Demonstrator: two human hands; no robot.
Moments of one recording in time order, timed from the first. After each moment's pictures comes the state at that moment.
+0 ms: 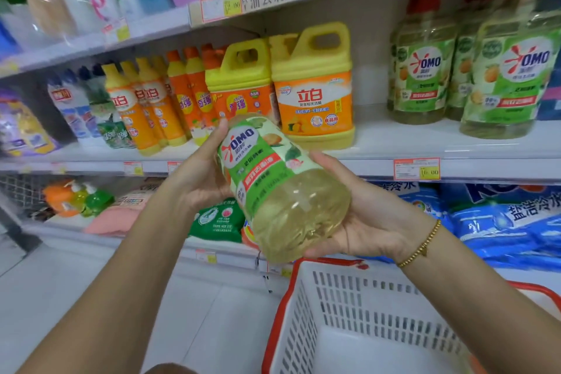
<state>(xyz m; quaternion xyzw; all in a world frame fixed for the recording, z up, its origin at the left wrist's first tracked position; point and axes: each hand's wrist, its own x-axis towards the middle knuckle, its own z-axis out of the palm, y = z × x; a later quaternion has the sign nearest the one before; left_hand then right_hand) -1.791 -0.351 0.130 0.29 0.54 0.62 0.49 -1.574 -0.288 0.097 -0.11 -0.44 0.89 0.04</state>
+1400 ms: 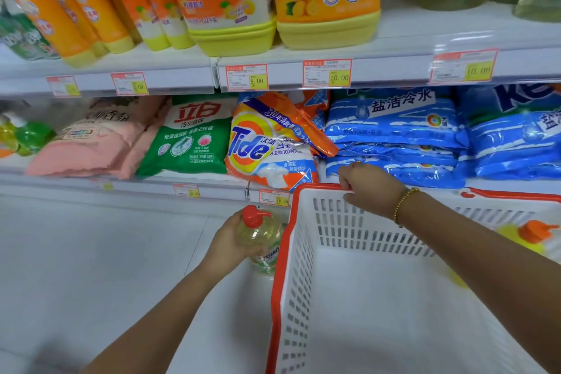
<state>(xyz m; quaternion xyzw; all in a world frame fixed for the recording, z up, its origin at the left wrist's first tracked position) -1.835 -0.391 -0.160 0.43 0.76 0.35 0.33 -1.607 -0.219 -0.084 -0.37 -0.92 0.10 -0.04</state>
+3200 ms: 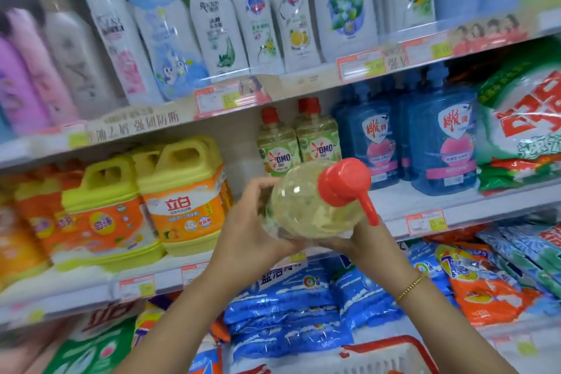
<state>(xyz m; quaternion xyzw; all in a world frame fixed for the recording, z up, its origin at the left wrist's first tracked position) -1.577 -0.264 0.153 0.73 0.48 0.48 0.06 -1.403 -0.202 0.097 -0.32 -0.75 0.26 0.51</state>
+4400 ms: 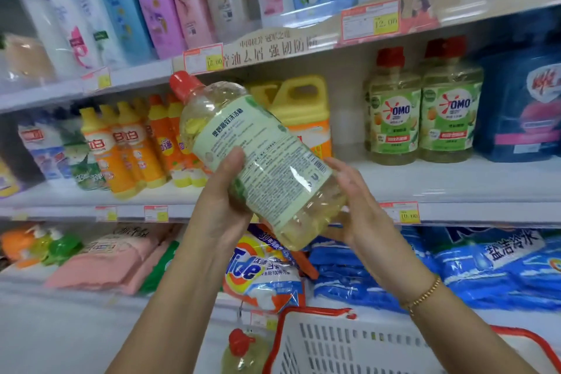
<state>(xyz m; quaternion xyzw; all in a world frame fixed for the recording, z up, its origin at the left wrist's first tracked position) -1.733 -0.319 0.143 0.39 0.29 0.76 0.43 -1.565 -0.269 0.105 -0.15 -0.60 0.65 0.44</state>
